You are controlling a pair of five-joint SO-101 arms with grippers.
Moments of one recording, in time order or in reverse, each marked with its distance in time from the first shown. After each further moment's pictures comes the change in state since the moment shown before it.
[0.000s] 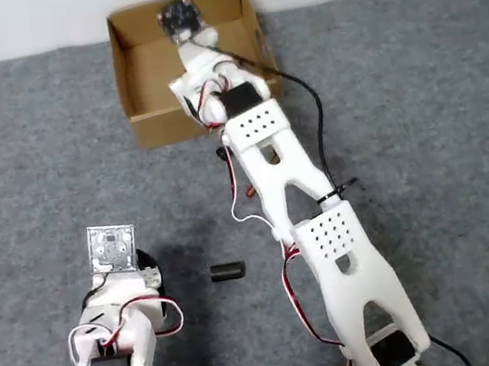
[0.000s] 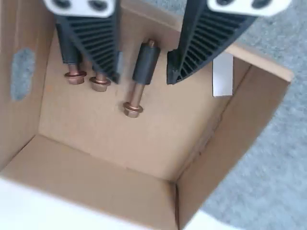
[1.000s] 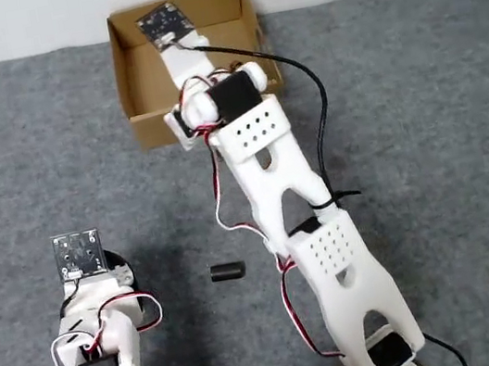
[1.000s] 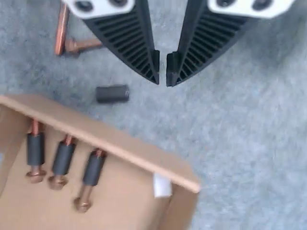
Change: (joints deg) left arm -10.5 0.0 0.0 -3.2 0.2; right arm -6.2 -14.3 -6.2 44.6 -4.6
